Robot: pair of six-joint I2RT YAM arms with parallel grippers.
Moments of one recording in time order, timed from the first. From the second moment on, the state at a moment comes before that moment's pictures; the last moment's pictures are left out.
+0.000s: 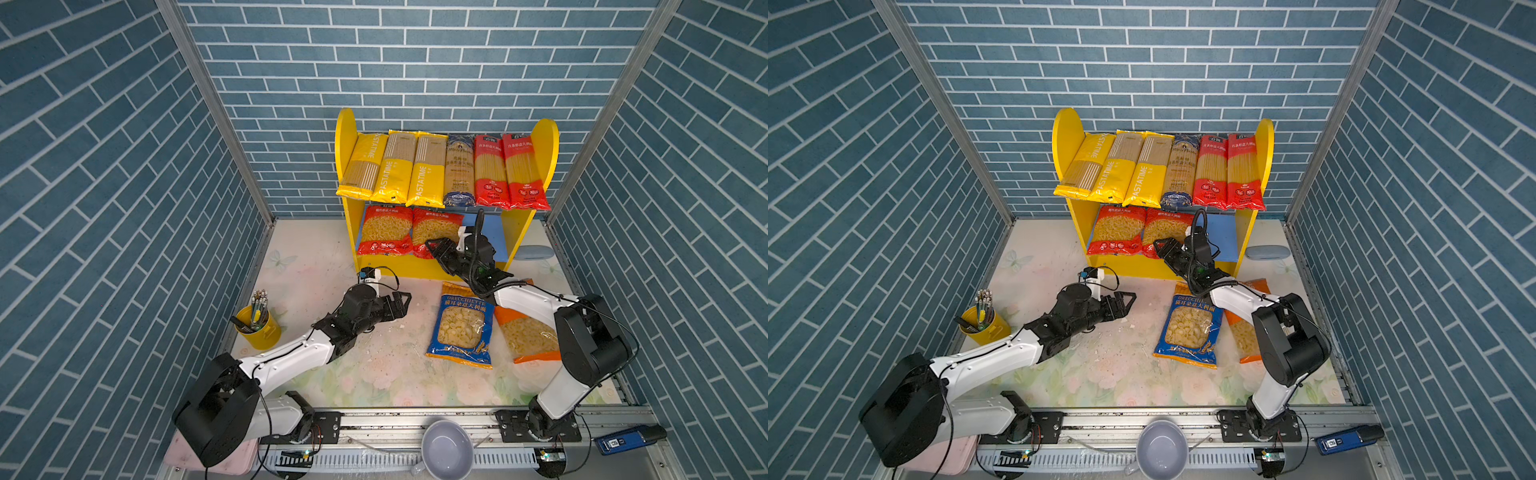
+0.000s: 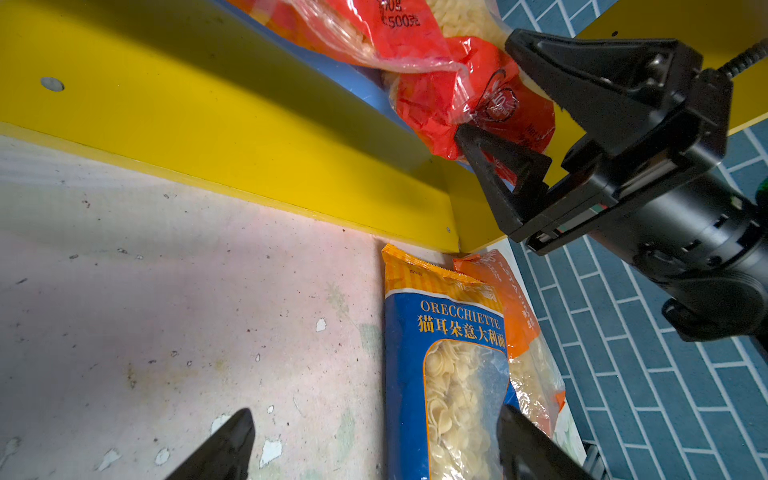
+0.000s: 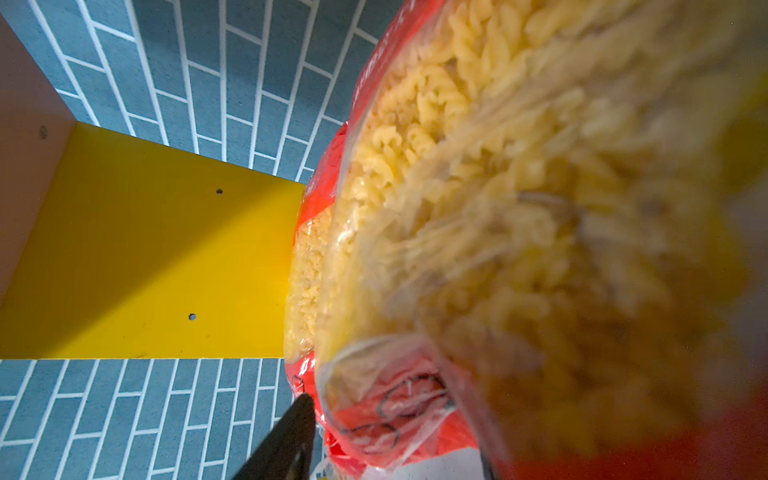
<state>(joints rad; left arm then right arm) -0.69 1.26 0.58 0.22 0.07 -0.79 0.53 1.69 1.03 0.35 -0.21 1.11</state>
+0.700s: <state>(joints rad) -0.79 1.33 0.65 0.21 0.06 -0.62 0.54 1.30 0.78 0.06 -0.23 1.00</state>
